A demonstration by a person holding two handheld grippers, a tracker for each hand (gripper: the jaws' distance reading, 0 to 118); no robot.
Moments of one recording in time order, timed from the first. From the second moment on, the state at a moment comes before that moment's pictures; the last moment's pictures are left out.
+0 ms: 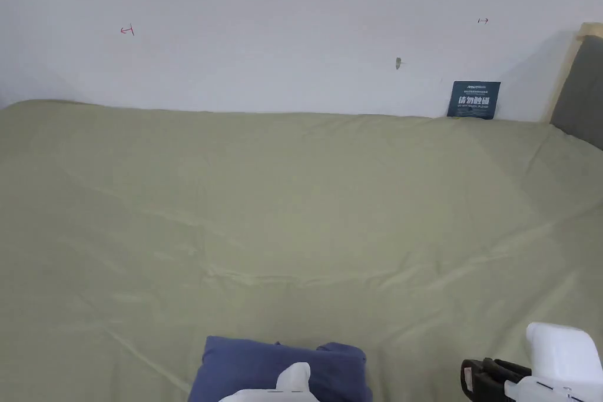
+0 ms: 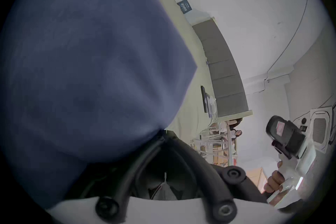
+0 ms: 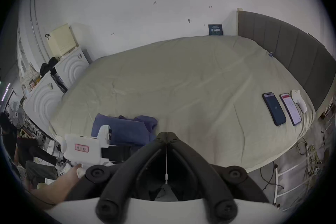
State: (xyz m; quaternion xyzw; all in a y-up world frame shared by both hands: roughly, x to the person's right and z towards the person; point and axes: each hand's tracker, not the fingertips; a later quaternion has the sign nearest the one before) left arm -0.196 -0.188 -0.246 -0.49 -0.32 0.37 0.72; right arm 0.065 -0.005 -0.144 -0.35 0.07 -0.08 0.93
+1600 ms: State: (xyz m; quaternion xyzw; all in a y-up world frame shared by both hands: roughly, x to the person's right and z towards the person) left arm -0.356 -0.176 -0.258 -0.52 -0.28 0.33 0.74; right arm 0.054 -0.225 -0.286 -0.45 0.38 -0.41 0.70
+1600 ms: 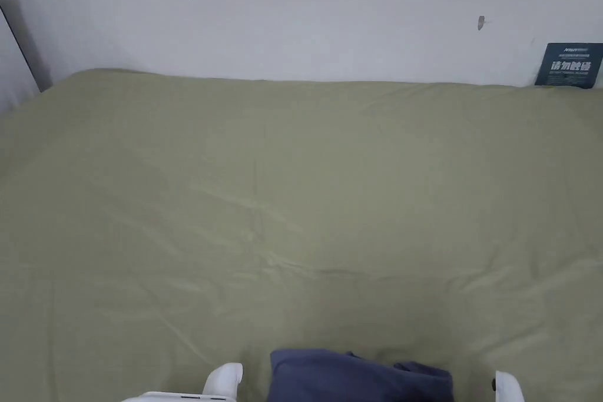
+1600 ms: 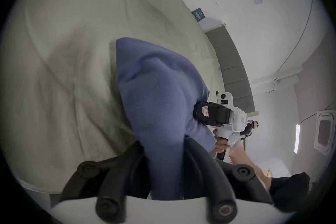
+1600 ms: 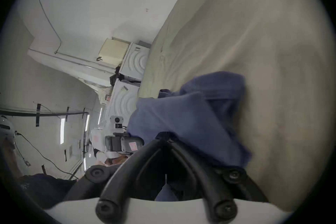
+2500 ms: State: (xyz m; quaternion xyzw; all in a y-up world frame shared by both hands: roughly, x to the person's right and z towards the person) left arm -0.787 -0.130 -0.250 -0.54 0.00 0.30 0.79; right arm -0.080 -0.163 -0.292 -0.43 0.46 -0.36 0.69
